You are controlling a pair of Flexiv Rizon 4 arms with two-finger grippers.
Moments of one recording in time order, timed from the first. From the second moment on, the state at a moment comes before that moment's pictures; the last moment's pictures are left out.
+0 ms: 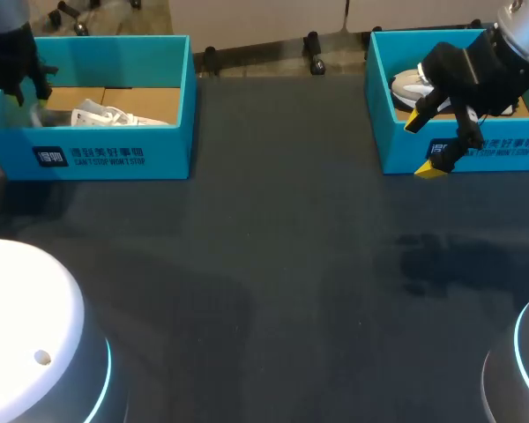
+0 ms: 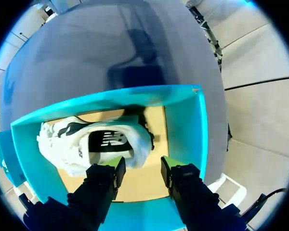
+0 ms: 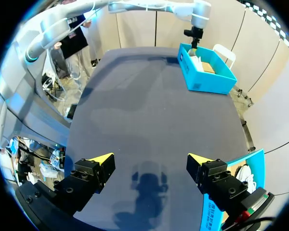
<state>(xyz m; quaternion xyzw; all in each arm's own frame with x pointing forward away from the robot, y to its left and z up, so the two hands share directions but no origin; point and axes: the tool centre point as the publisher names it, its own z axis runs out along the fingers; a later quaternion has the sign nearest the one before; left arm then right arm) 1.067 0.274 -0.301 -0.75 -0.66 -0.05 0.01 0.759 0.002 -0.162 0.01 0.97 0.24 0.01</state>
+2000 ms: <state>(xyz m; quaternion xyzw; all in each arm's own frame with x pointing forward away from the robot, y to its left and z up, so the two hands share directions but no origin) 0.987 0.229 -0.160 -0.60 -0.80 0.03 -0.06 0.964 -0.149 -0.157 0.43 0.86 0.20 0.17</state>
